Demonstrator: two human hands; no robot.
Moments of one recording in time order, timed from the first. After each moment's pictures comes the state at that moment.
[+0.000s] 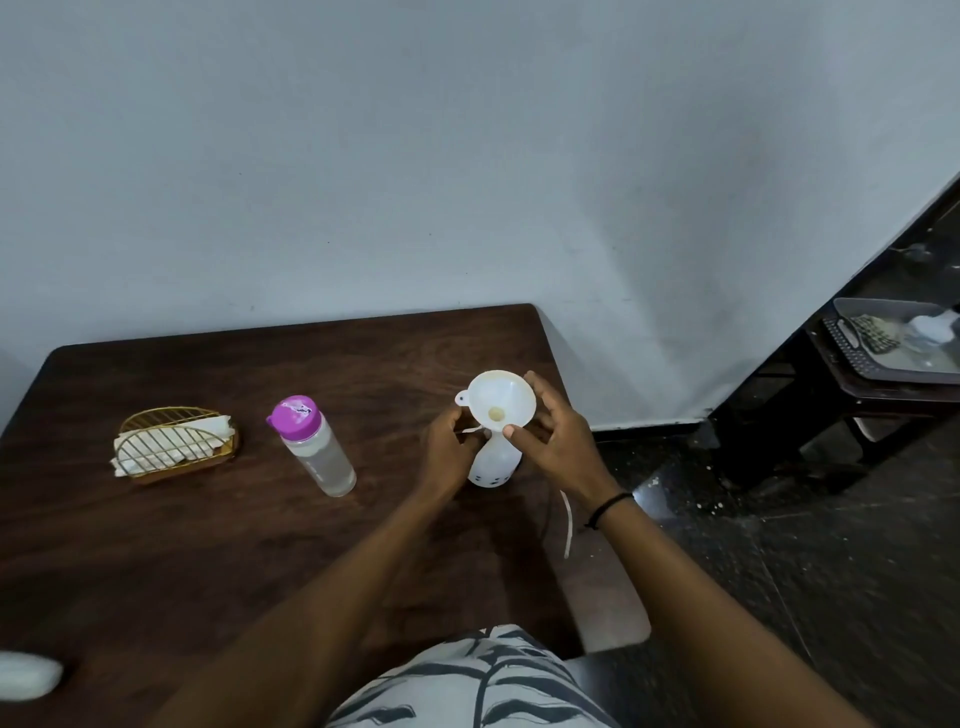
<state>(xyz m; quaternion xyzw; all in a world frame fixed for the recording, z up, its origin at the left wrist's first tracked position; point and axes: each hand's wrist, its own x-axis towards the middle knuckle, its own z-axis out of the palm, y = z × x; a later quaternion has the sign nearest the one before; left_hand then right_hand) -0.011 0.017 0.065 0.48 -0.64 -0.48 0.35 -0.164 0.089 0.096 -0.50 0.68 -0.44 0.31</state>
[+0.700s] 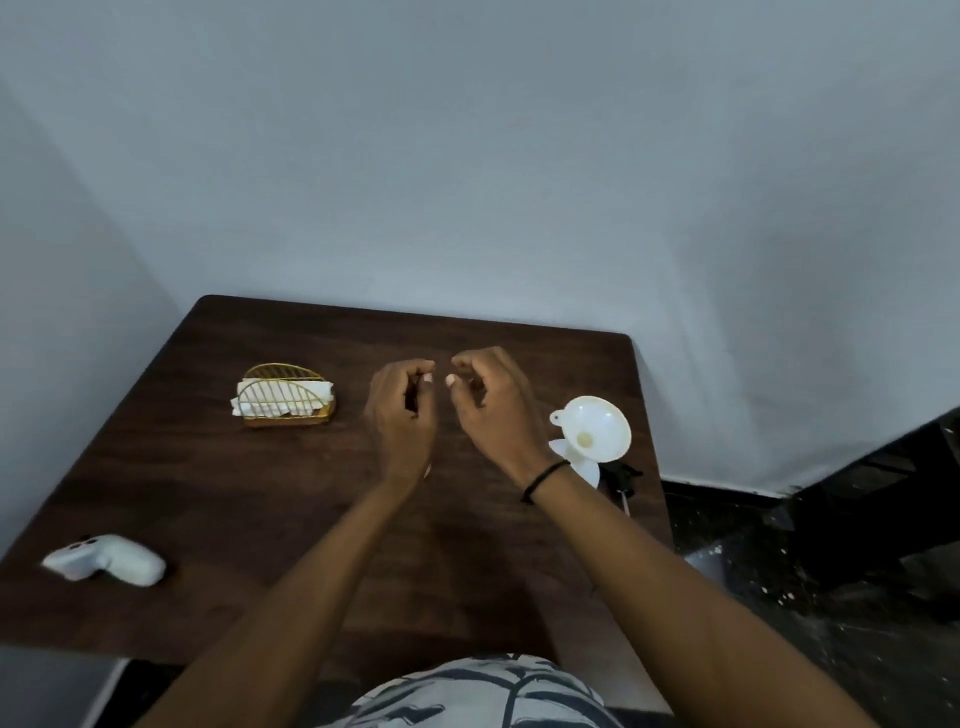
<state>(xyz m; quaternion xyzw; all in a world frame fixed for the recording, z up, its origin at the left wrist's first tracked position) 0.110 -0.005 0.130 0.52 -0.62 -0.13 0.58 -0.016 0.004 0.153 -0.68 0.56 -0.45 0.16</state>
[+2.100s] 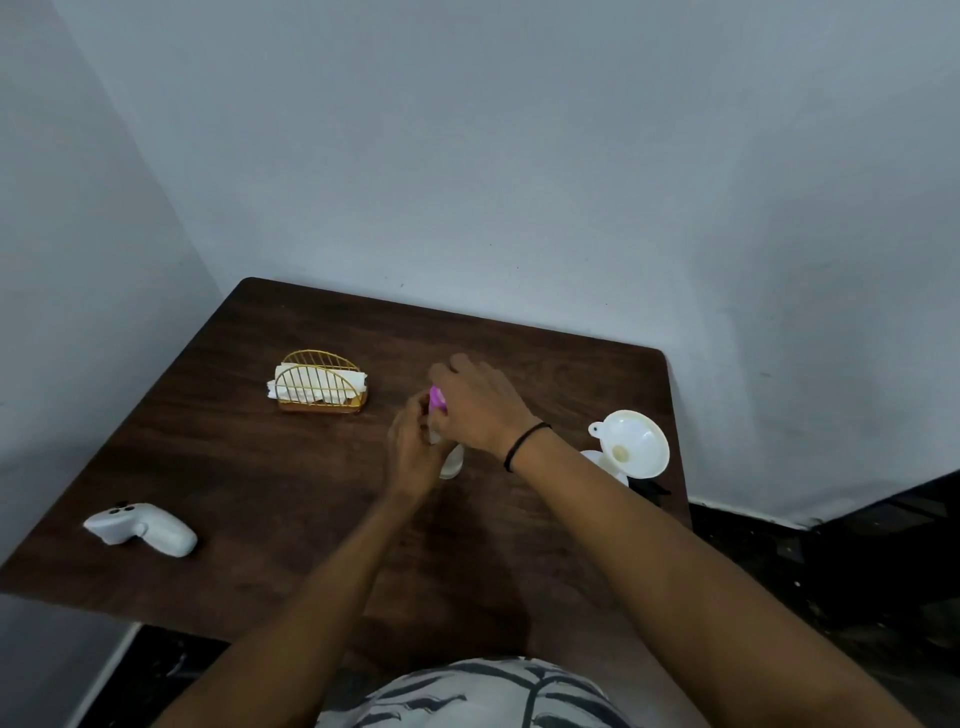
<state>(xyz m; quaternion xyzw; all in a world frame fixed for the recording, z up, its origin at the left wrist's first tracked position) 0.154 -0.005 0.067 0.61 -0.59 -0.31 0.43 0.040 -0.032 0.165 -0.83 0.54 -0.05 0.12</state>
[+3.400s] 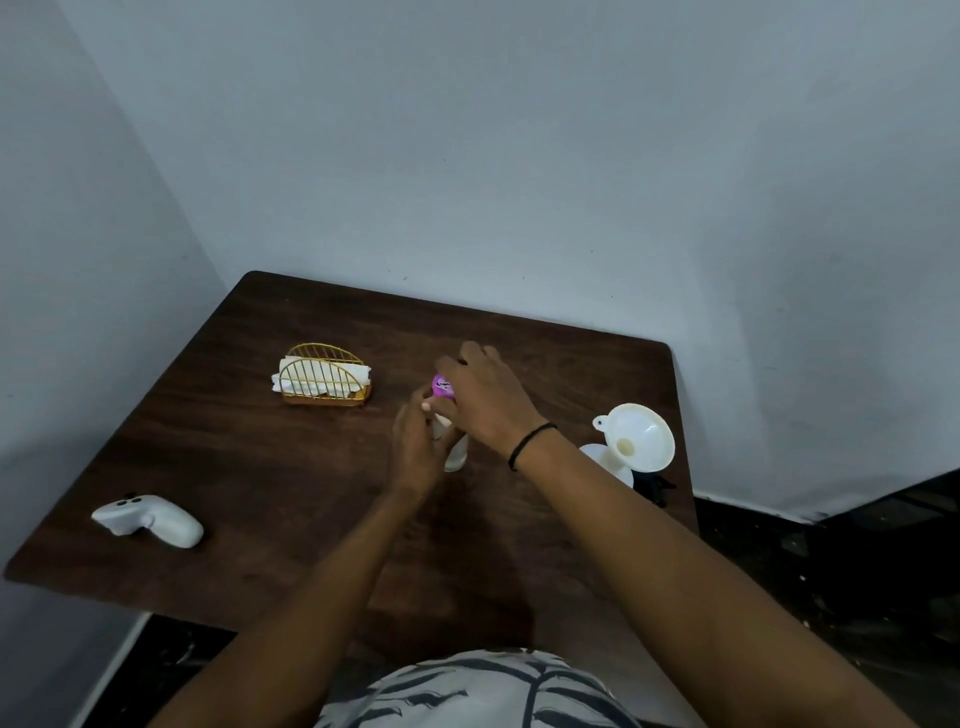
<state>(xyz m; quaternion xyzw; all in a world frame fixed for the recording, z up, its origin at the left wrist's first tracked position) 0.153 -0.007 0.056 0.62 -0.60 -0.30 0.42 0.036 -0.029 0.160 -0.82 0.55 -0.11 0.09</state>
